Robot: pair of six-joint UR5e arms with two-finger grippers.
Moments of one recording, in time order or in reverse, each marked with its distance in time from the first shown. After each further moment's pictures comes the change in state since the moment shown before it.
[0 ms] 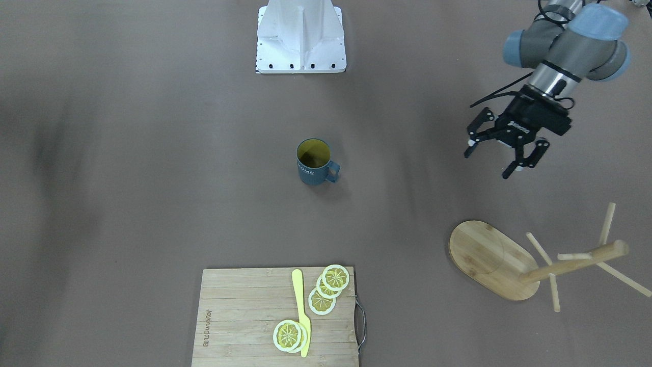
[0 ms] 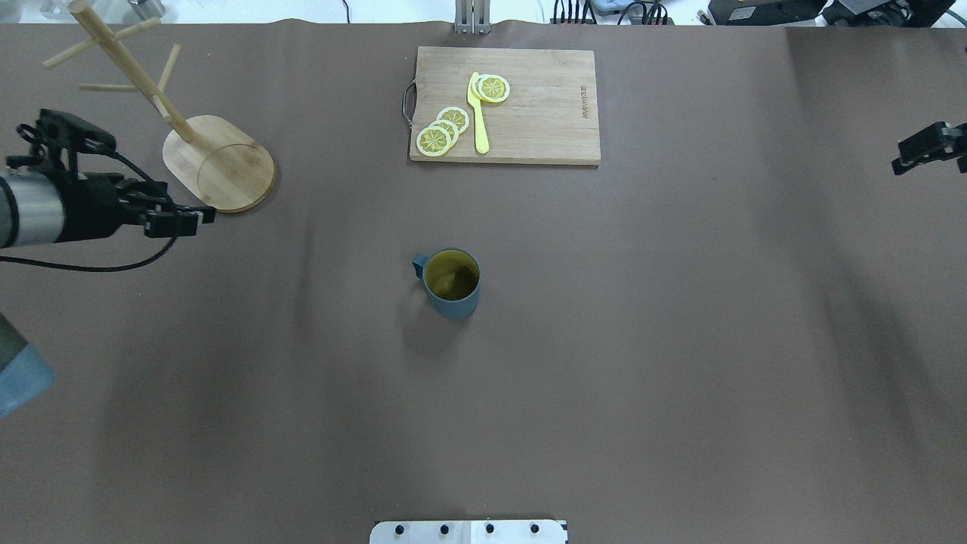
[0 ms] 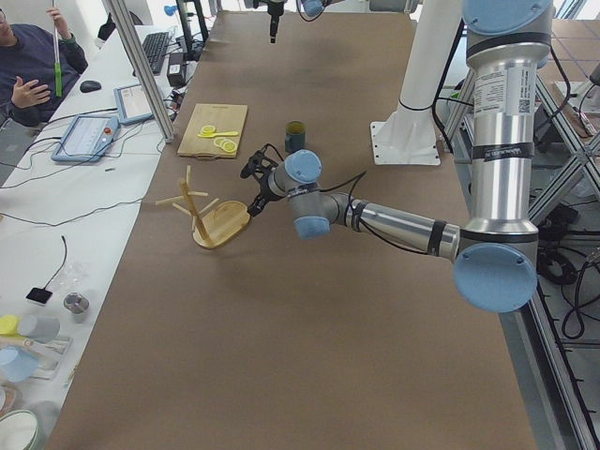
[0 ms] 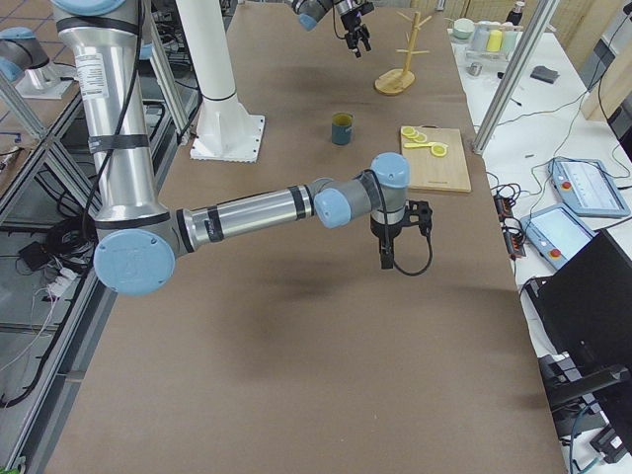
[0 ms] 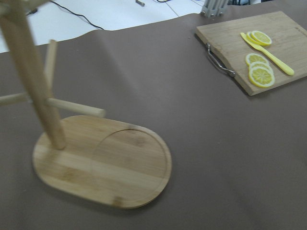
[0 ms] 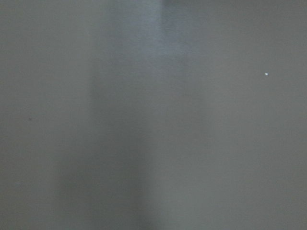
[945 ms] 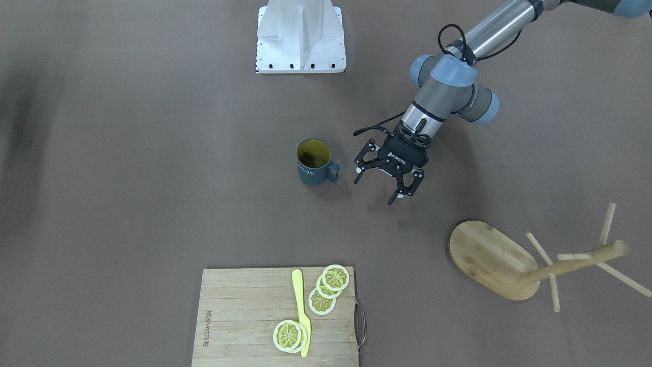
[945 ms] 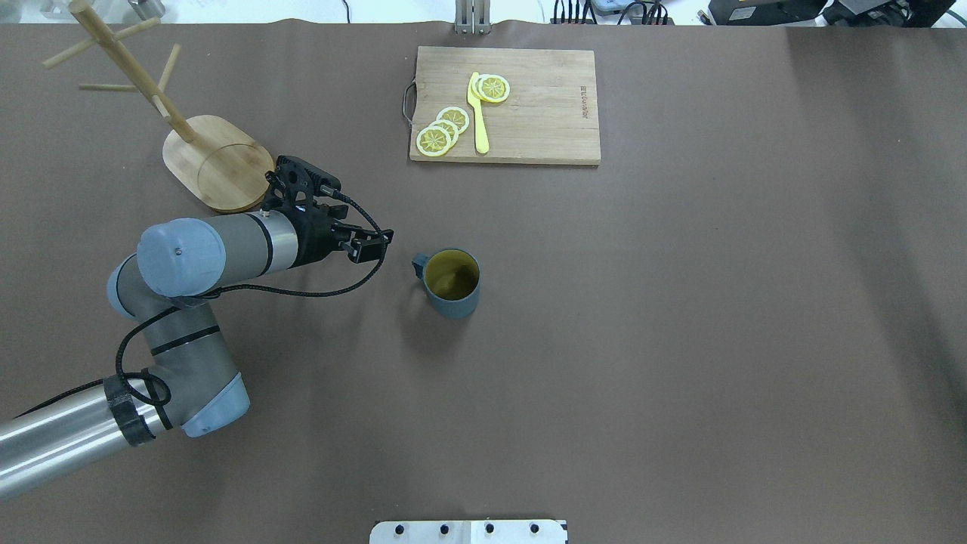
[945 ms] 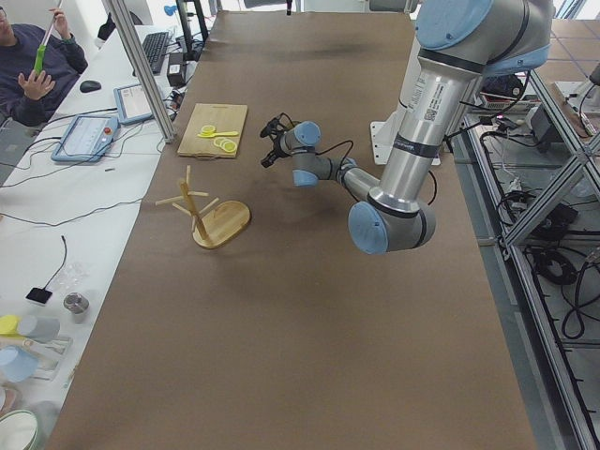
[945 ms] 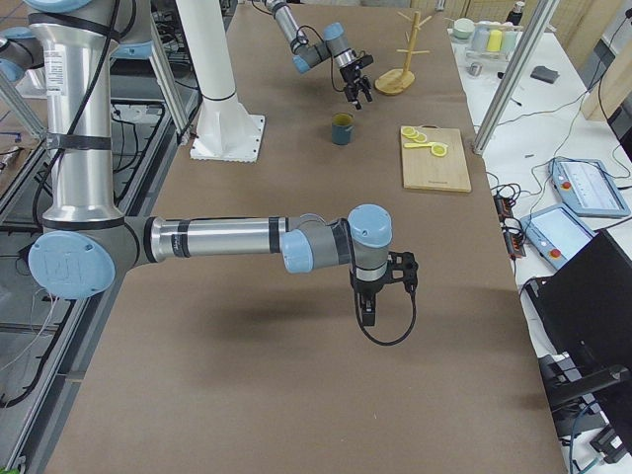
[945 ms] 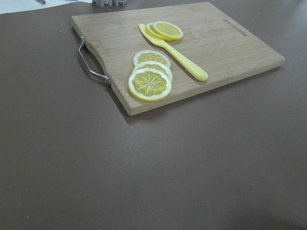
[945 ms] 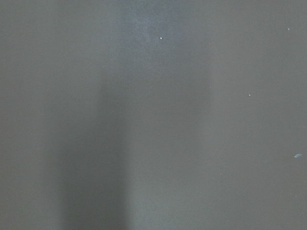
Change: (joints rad) left arm 0.227 -0.335 0.266 -0.015 0.229 -0.013; right arm 0.142 -0.113 -0.027 -0.006 0.016 -0.185
